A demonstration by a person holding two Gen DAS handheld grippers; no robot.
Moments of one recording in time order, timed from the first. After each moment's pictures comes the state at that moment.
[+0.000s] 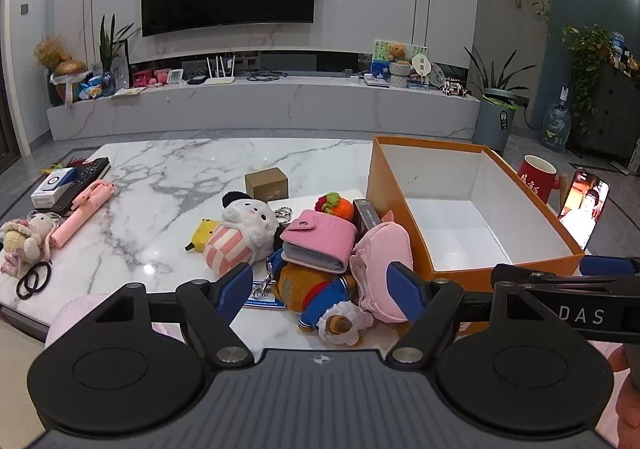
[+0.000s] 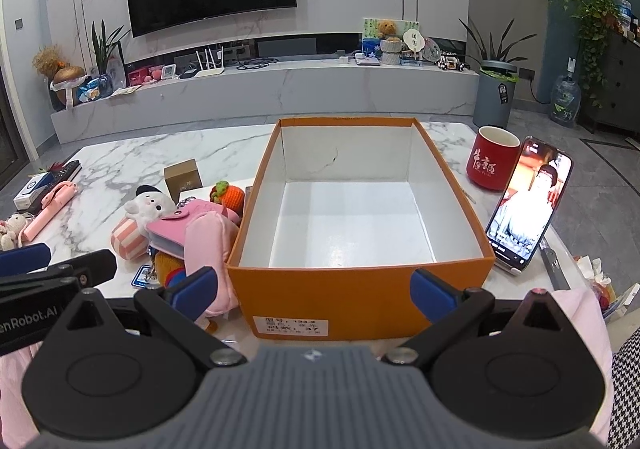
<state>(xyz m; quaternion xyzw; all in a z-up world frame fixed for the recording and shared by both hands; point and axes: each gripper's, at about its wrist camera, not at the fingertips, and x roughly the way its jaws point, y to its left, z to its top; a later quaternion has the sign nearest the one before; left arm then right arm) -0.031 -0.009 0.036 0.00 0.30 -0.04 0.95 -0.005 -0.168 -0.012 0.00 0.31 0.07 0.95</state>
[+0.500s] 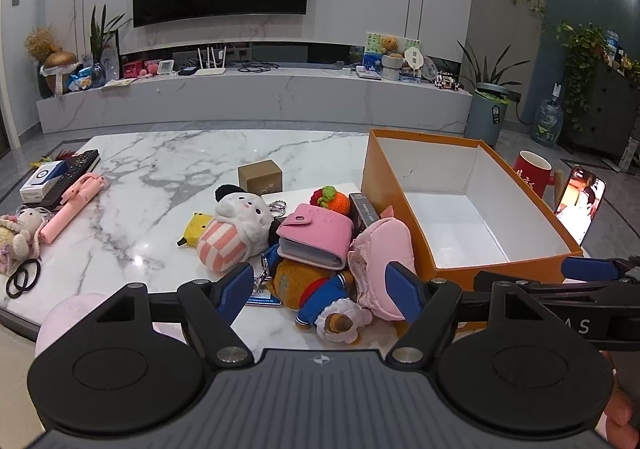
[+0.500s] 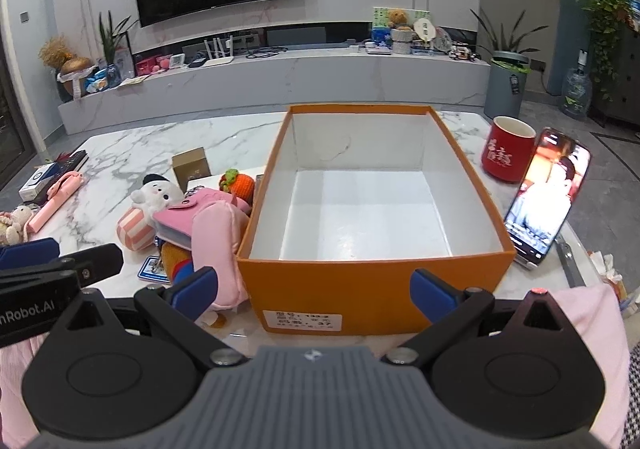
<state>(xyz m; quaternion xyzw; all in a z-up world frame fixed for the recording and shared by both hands) -0.021 -0.002 0.033 -0.01 0.31 -0.06 0.95 0.004 -0.161 -0.019 0.00 0.33 0.09 0.94</state>
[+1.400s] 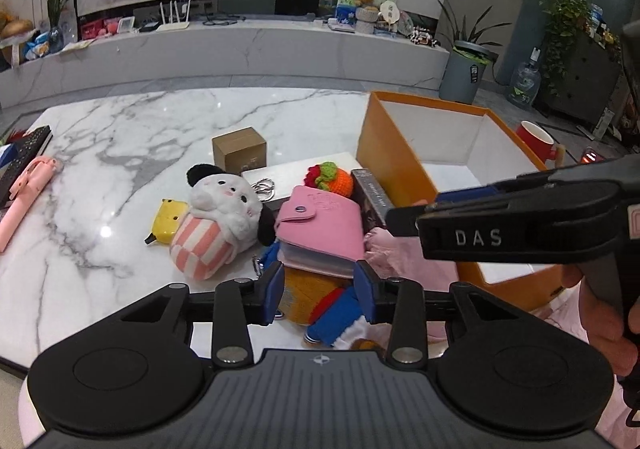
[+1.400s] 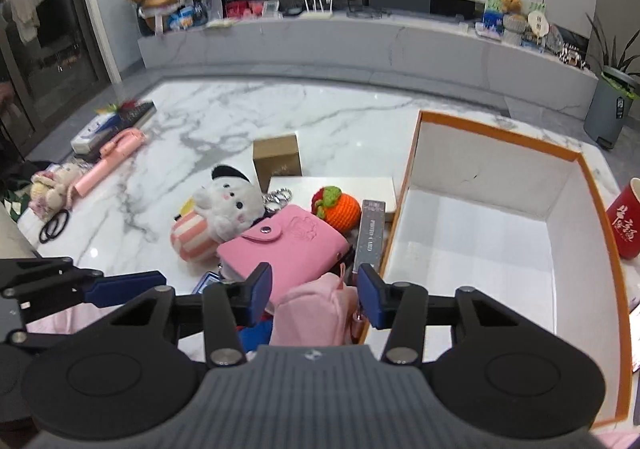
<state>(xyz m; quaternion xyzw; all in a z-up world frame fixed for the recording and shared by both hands) 0.056 0.023 0.009 -0.01 0.39 -0.13 0.91 0.117 -0.079 -0.019 -0.06 0.39 0.23 0.89</state>
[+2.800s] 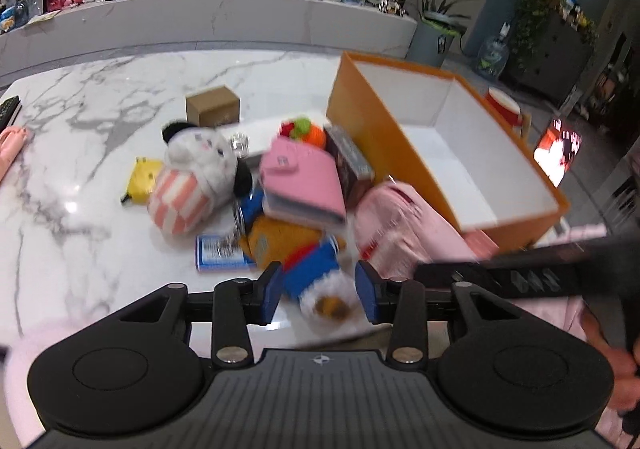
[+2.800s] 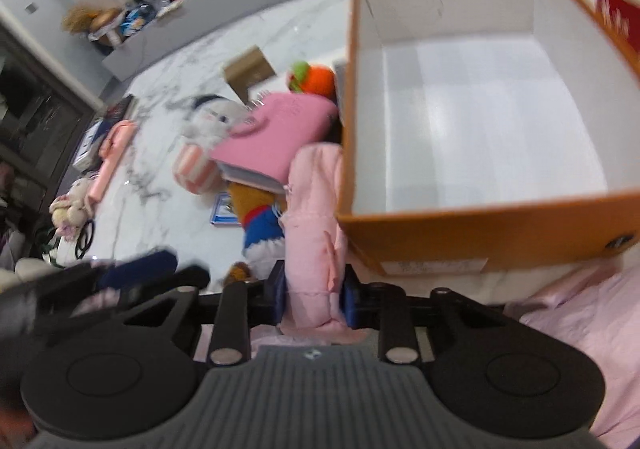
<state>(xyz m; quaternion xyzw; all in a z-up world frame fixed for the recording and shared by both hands) 0.048 0.037 0.011 -0.02 0.43 -0.20 0.88 0.076 -0.121 -0.056 0.10 0.50 0.20 0.83</state>
